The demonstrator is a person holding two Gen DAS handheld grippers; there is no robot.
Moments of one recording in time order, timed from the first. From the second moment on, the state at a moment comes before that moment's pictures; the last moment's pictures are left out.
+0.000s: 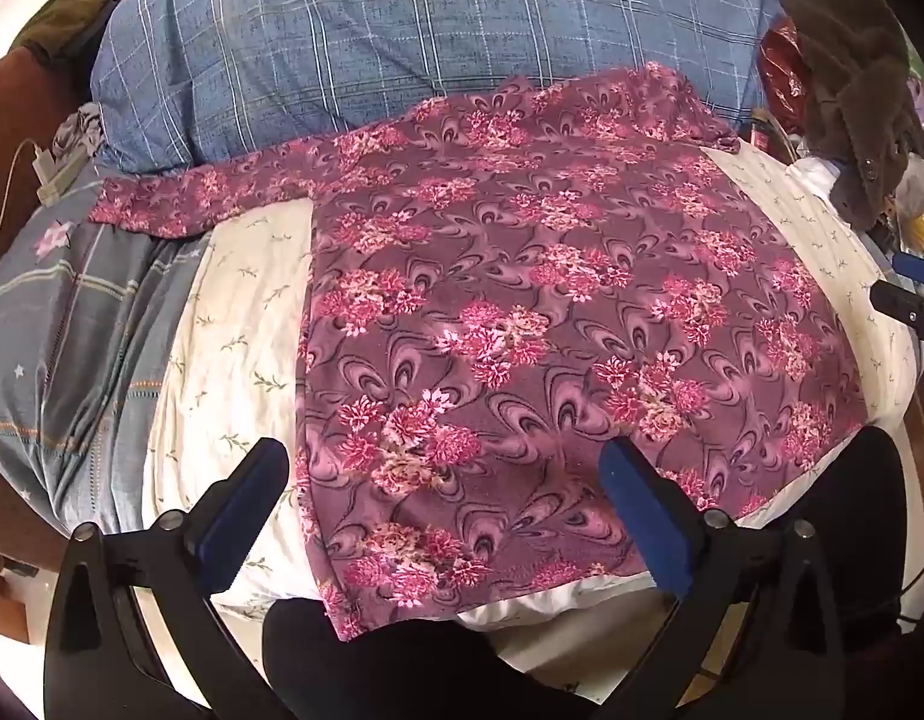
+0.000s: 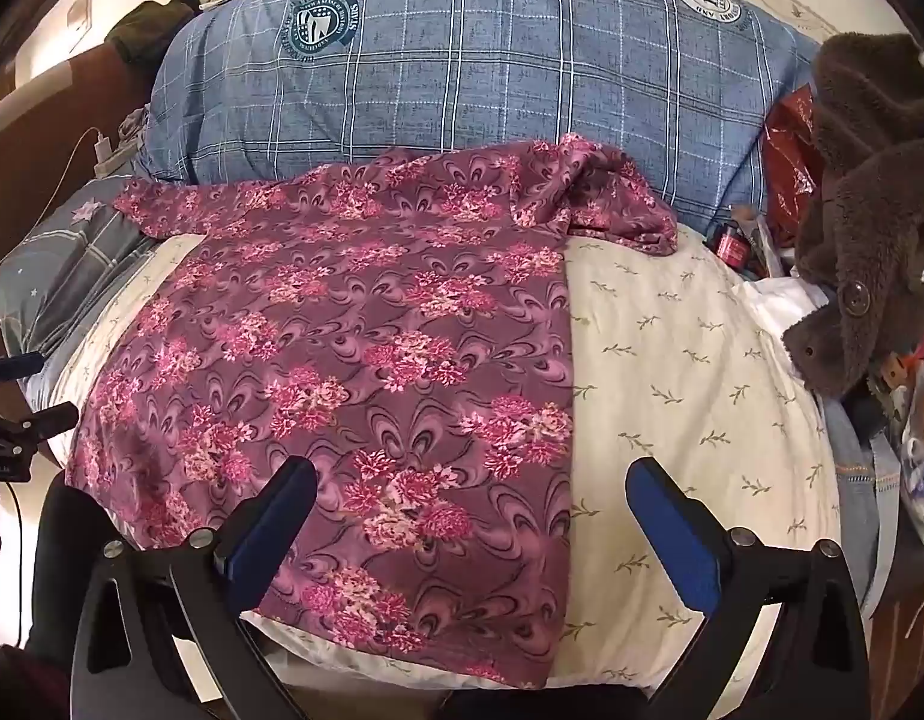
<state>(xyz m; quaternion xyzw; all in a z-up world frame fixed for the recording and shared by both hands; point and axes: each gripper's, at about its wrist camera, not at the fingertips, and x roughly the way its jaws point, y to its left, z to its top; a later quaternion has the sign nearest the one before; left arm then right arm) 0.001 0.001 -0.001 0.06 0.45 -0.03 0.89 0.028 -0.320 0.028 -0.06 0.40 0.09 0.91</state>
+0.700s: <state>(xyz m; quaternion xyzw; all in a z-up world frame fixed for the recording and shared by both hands) 0.008 -0.007 0.000 0.07 0.44 -0.04 0.89 0.033 -0.333 0.022 -0.06 0.40 0.07 0.91</state>
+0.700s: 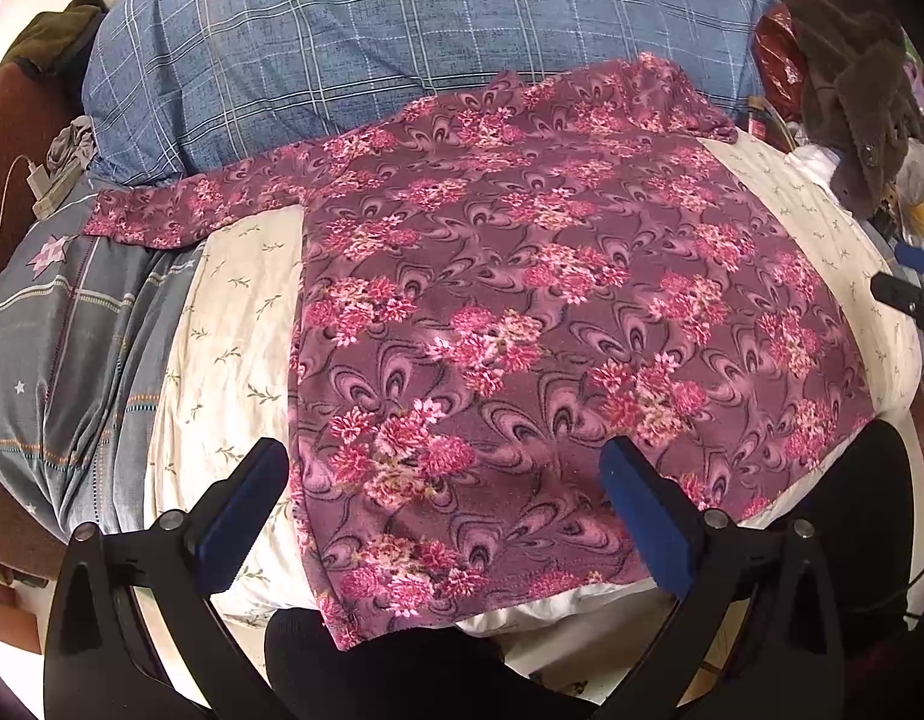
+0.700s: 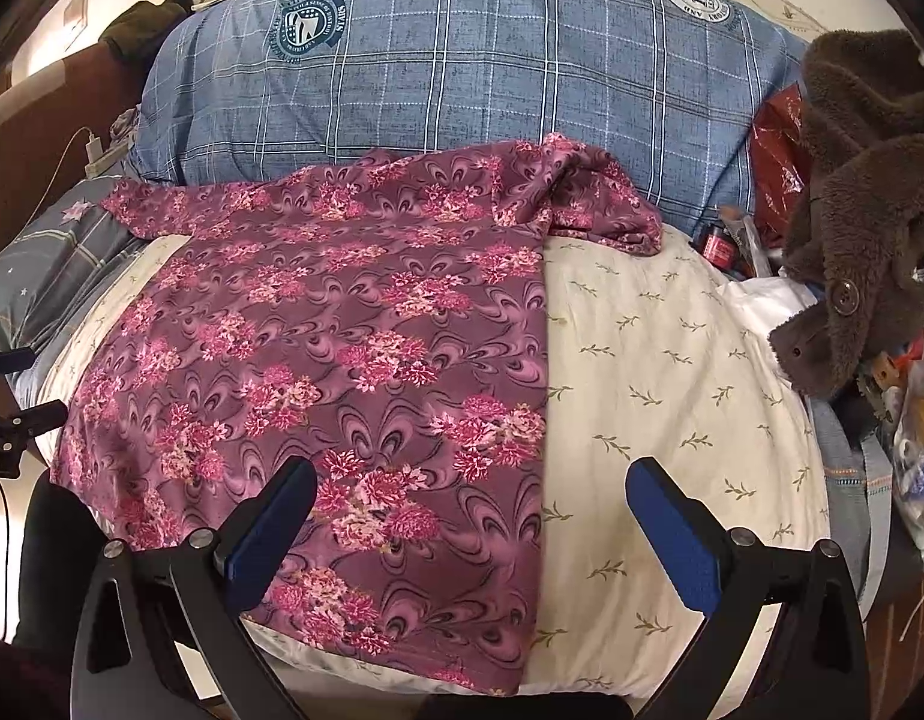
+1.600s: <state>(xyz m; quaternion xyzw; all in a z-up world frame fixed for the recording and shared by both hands) 0.054 0.006 0.000 0.01 0.47 -0.03 0.88 0.049 -0.377 0.012 0.04 0.42 0.04 0.91</state>
